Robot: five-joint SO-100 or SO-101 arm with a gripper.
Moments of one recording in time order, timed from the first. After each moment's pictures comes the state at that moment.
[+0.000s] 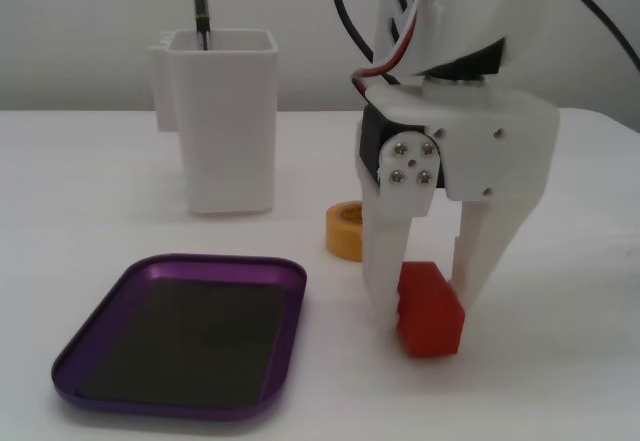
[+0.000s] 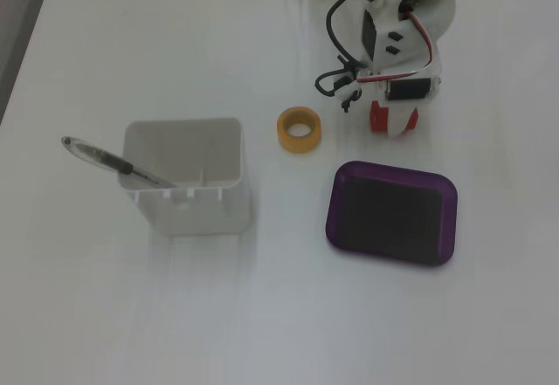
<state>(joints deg) -15.5 80.6 94.4 61.2 6.9</state>
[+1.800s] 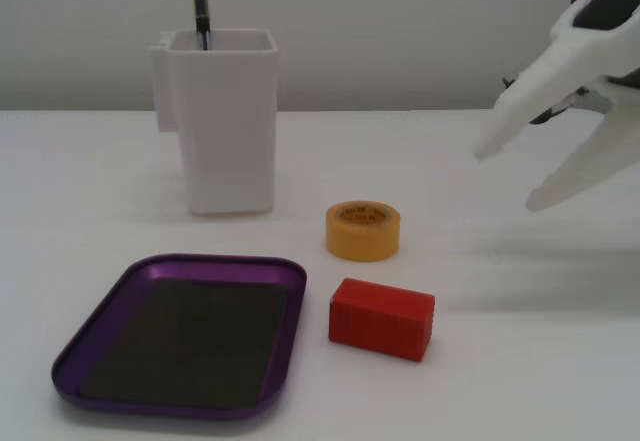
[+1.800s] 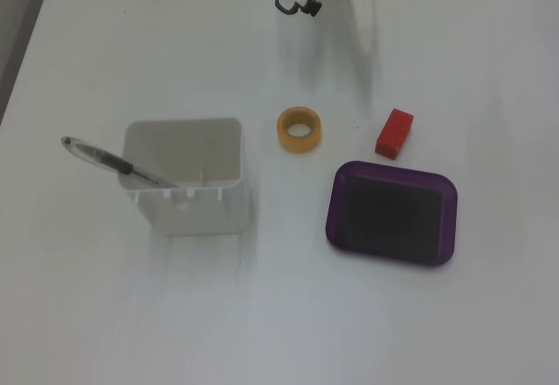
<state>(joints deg) -10.1 190.7 165.4 61.1 -2.9</state>
